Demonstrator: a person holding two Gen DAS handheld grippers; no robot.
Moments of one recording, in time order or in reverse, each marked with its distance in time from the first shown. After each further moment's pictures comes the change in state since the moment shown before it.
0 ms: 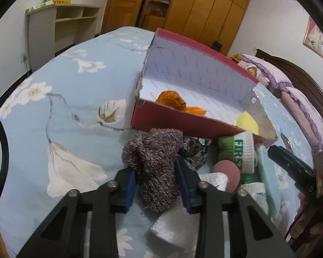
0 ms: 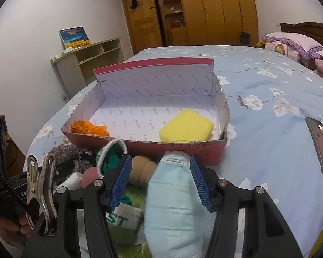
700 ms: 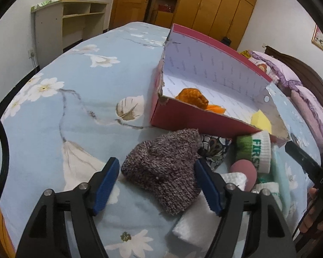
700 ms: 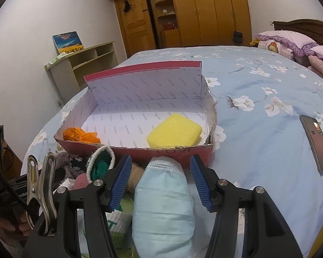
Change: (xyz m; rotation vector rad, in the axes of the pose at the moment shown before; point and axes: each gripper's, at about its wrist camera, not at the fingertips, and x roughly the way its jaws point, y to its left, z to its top) left arm 0.006 0.016 0.000 -0.012 0.039 0.079; right arm 0.000 -0.013 0.004 0.034 -0.018 -0.035
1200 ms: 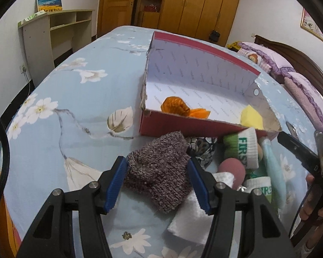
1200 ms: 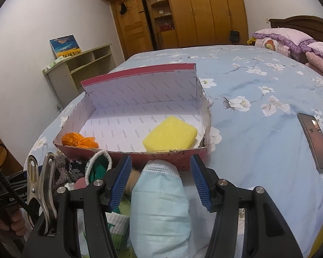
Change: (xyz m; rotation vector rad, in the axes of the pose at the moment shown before) left arm -0.011 -0.013 0.009 0.102 0.001 -0.017; right arm -0.003 -0.008 0.004 0.031 -0.007 0.000
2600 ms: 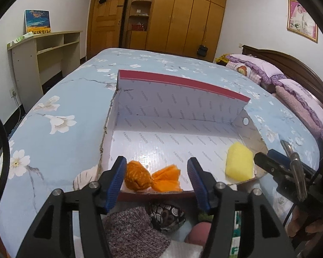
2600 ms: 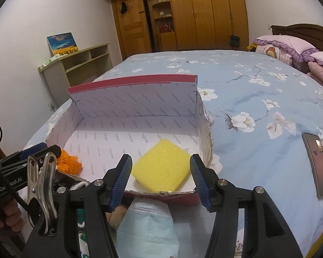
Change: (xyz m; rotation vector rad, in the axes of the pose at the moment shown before) left arm 0.019 -0.041 0.061 0.069 -0.140 -0.046; right arm 0.034 -0.004 0.032 -0.035 -0.013 -0.036
